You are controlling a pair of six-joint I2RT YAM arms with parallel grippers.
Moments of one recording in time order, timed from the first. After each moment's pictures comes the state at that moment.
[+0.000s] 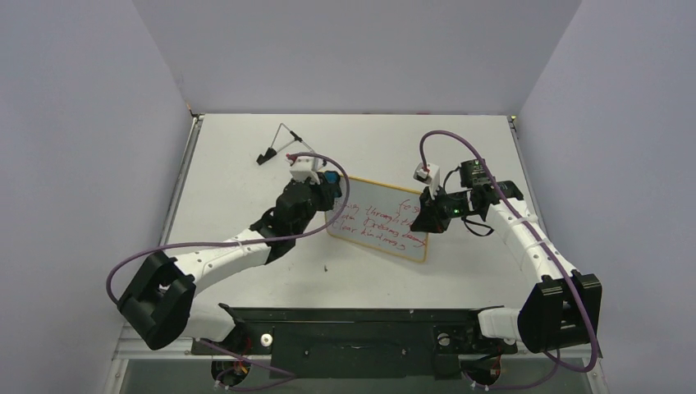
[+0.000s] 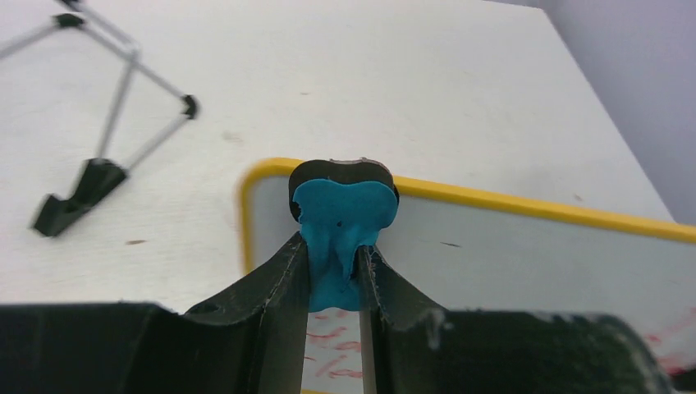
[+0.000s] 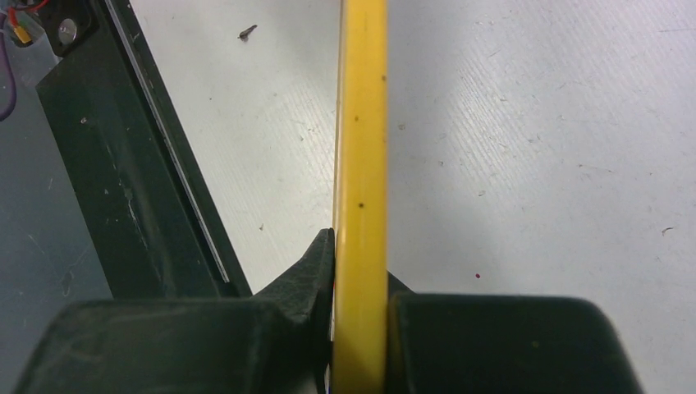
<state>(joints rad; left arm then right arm) -0.78 1.36 0.76 0.39 -0.36 -0.45 0.17 1.29 1.02 -0.86 -0.85 -0.58</state>
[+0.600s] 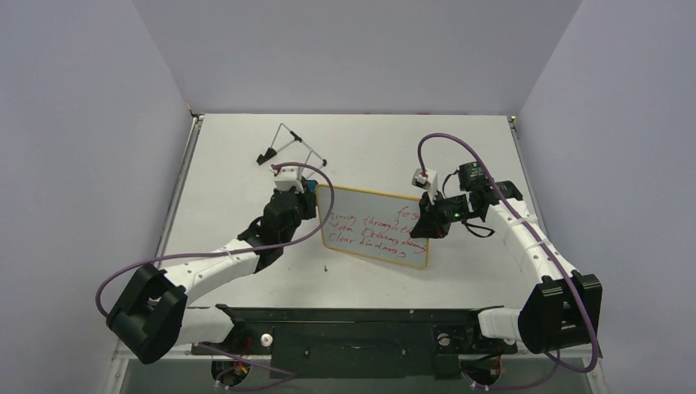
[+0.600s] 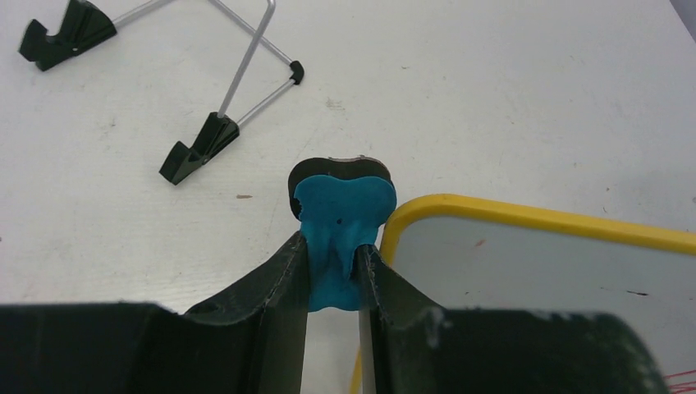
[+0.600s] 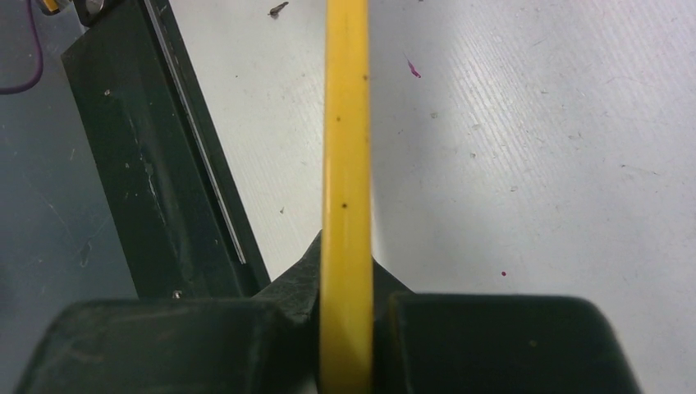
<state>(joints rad) -0.65 1.29 0.61 0.39 -0.38 -0.41 0.18 1.29 1.02 -0.93 -0.87 -0.63</state>
